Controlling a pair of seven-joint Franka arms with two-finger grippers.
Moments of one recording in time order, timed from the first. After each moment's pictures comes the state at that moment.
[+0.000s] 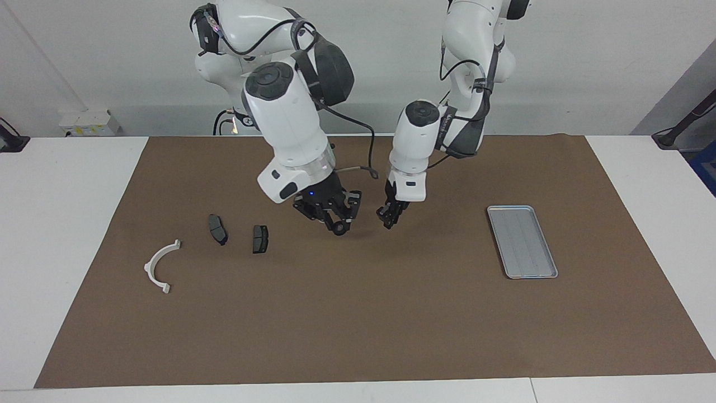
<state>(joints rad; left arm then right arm) -0.66 0.29 0.02 -1.90 -0.04 2.37 -1.32 0.52 0.55 -0.27 -1.01 0.33 1.70 0.45</state>
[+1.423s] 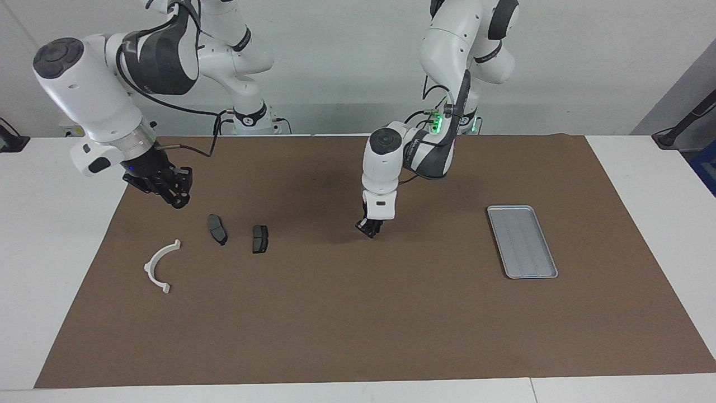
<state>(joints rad) -0.72 0.44 0.04 -1.80 0.00 2.32 -1.37 0.15 0.12 -0.22 -1.66 0.09 1.77 0.00</state>
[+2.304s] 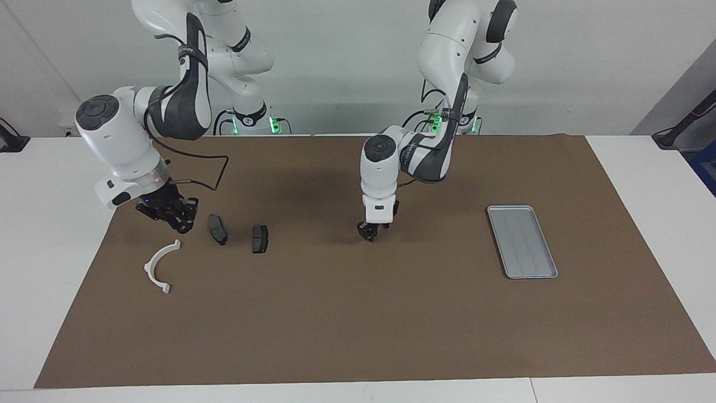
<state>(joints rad) -0.72 0.46 0.05 -1.77 0.06 2.23 -1.37 0.11 0.16 -0.21 -1.88 0.05 2.06 -0.06</state>
